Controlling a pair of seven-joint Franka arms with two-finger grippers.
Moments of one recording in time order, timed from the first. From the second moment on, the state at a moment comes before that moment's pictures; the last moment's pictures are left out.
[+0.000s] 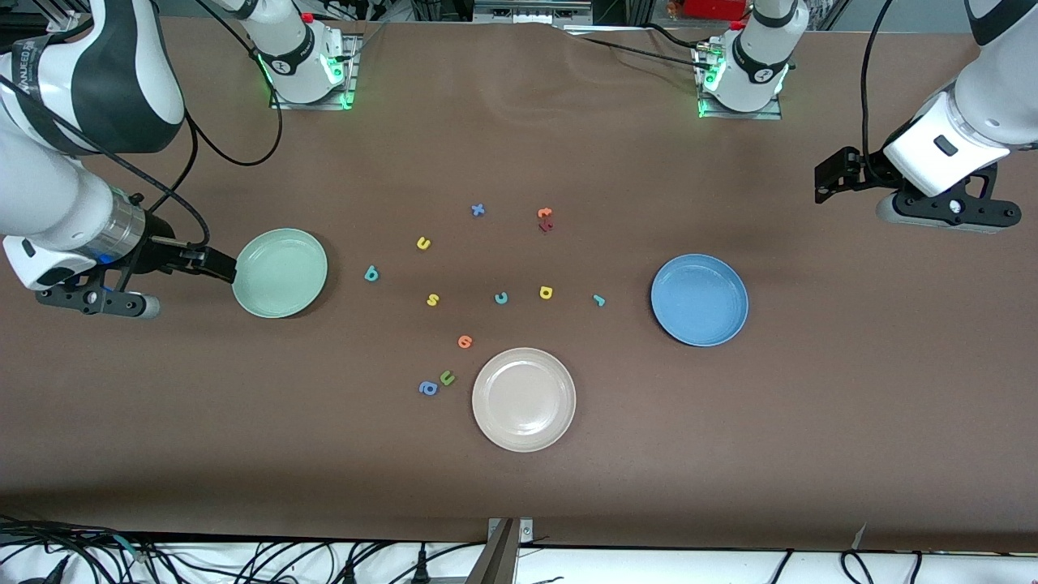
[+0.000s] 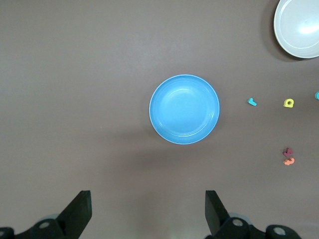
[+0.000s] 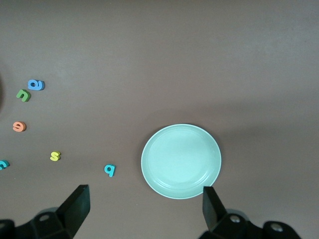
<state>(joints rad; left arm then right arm) -0.01 0.02 -0.12 -1.61 -0.01 1.54 -0.03 0.22 0.25 -0.12 -1.53 0.03 1.73 0.24</state>
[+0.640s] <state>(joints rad) -0.01 0.02 -0.12 -1.61 -0.01 1.54 -0.03 0.22 0.25 -0.12 -1.54 0.03 1.73 0.24</state>
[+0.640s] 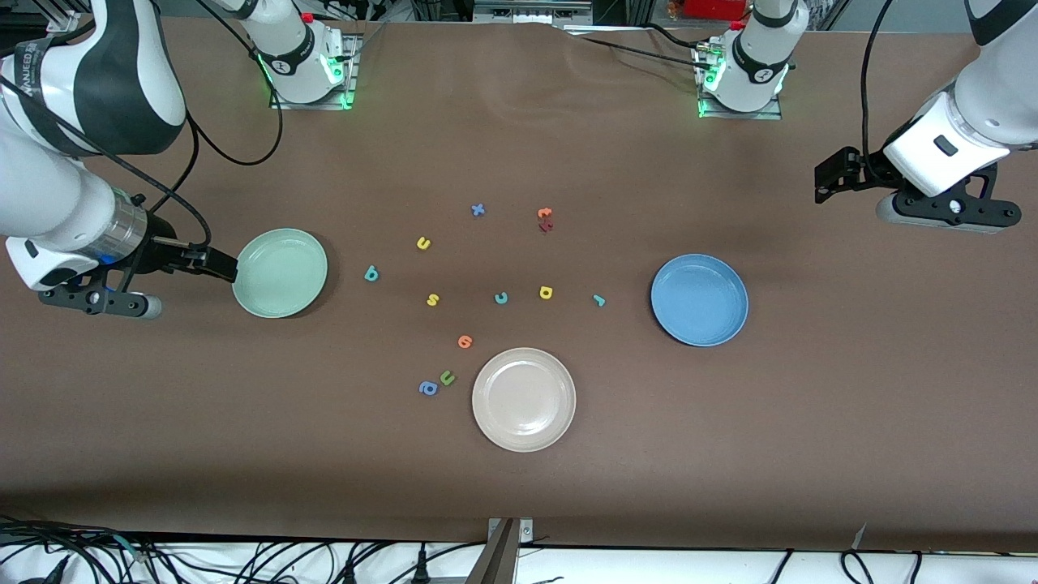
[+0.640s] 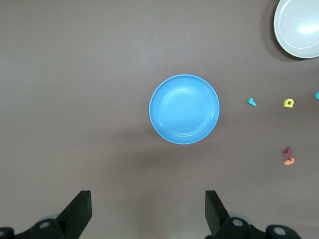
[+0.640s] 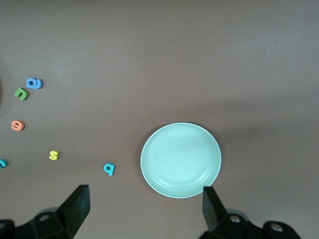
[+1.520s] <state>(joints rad) -0.01 0.02 -0.12 -1.61 -0.01 1.54 -0.03 0.24 0.26 0.10 -1.62 0.03 1.77 0.52</state>
